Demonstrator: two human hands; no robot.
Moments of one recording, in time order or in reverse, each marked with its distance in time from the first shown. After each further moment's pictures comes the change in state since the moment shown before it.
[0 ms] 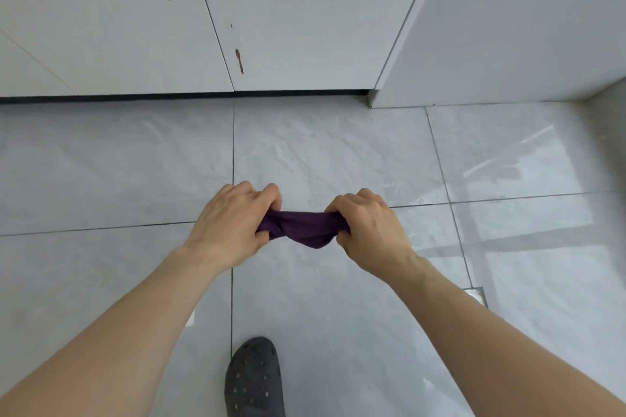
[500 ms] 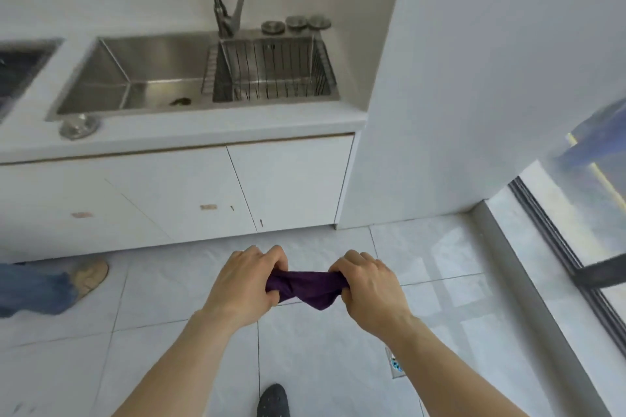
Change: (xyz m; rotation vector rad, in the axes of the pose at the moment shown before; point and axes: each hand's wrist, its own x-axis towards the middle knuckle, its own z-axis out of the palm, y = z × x) left_hand -0.138 0.200 -0.482 -0.094 -0.011 -0.045; right_hand -0.120 -0.216 -0.485 -0.077 0.066 0.050
